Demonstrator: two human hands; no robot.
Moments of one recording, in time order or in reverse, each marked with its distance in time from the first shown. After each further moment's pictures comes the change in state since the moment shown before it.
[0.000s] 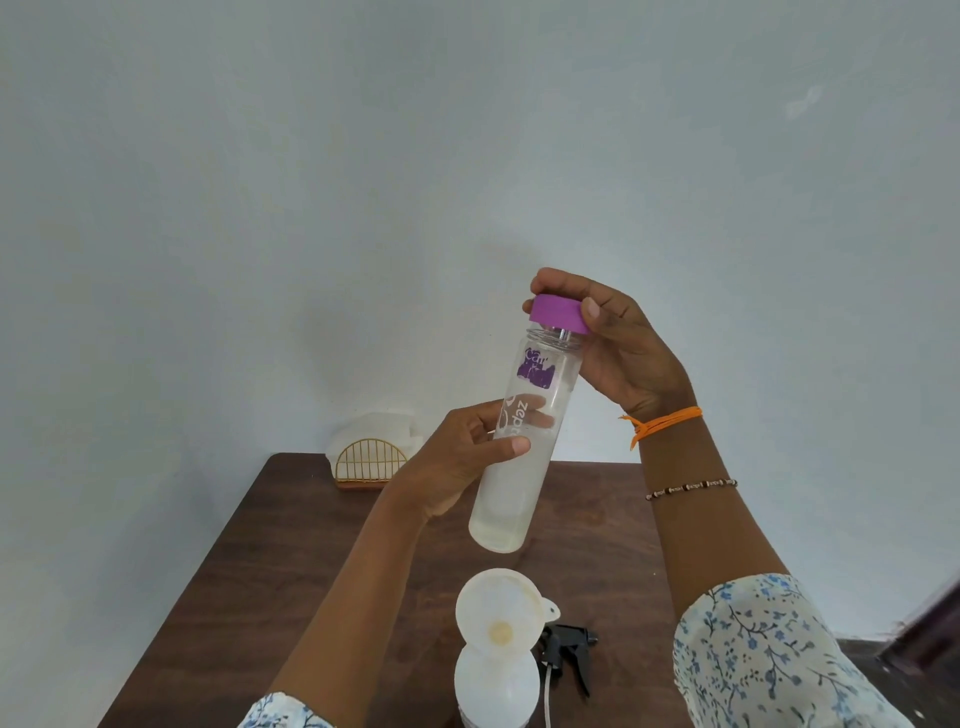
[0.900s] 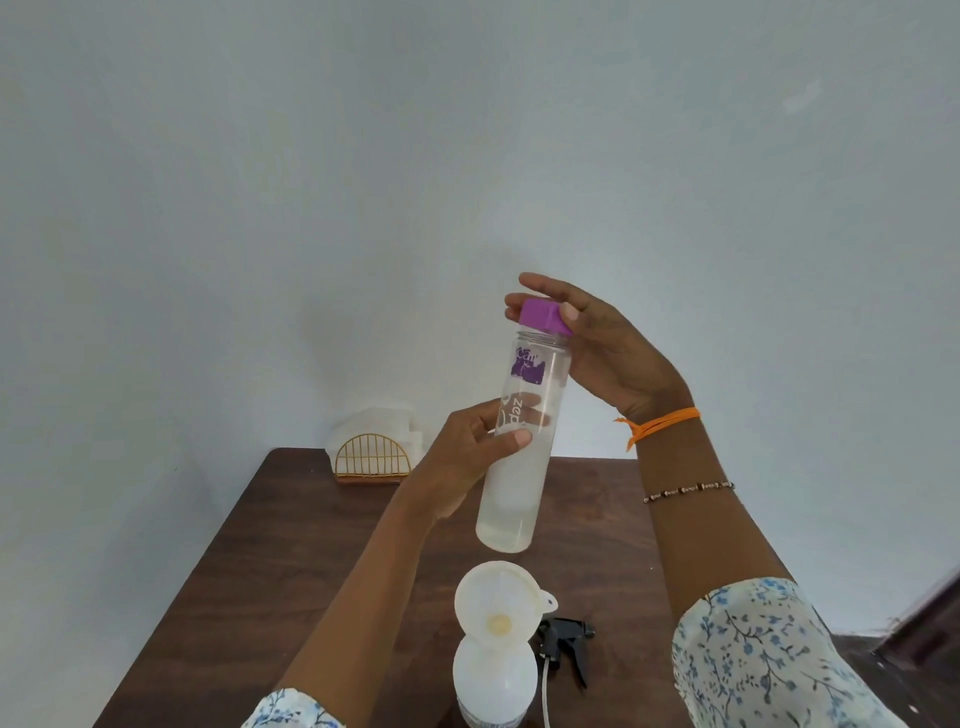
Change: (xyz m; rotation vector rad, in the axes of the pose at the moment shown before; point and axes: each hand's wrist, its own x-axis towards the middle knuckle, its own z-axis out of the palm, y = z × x) left_hand -0.003 -0.007 0.010 0.079 0.102 0.009; right_hand -0.002 0.007 0.000 -0.105 0.033 0.190
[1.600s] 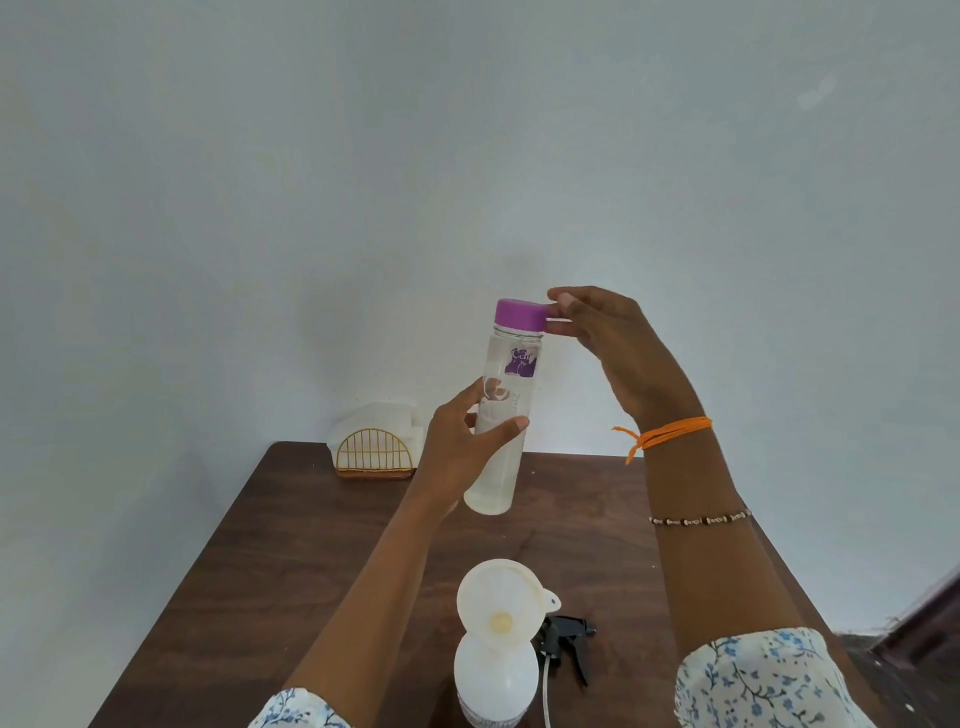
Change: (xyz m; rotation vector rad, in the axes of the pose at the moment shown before) left_hand 0.013 -0.012 -0.001 0.273 0.370 -0.026; right_hand -0.004 -0.016 0.027 -0.442 0.466 0.087
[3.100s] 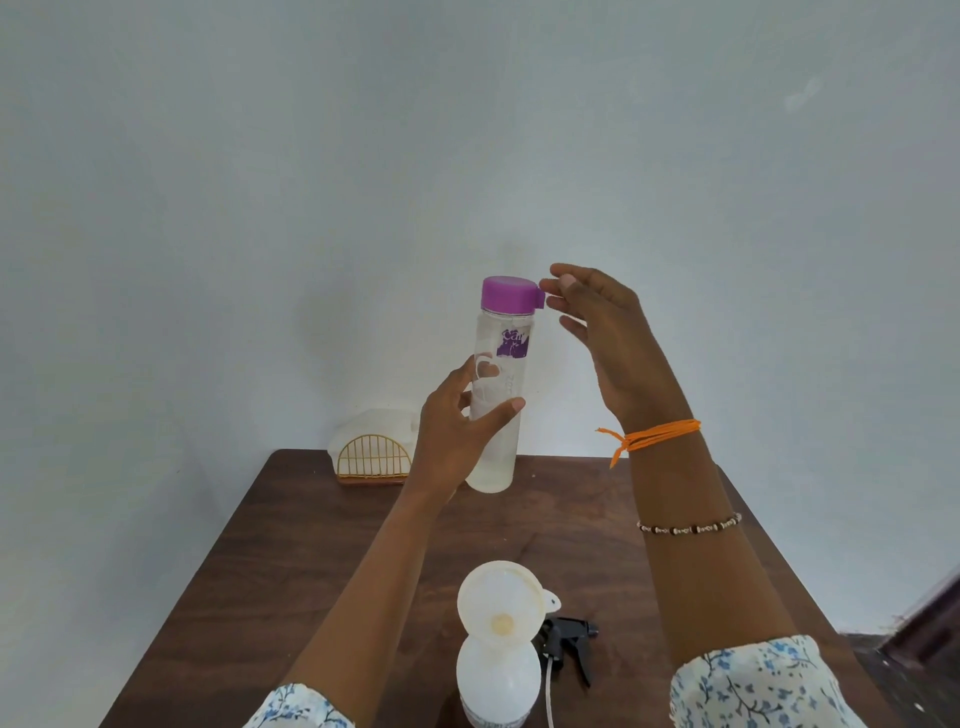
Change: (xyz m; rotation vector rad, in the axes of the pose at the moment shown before) left_hand 0.002 0.018 -0.002 0.054 0.101 0.121; right_hand -0.007 -0.014 0.009 0.128 0.125 -0.053
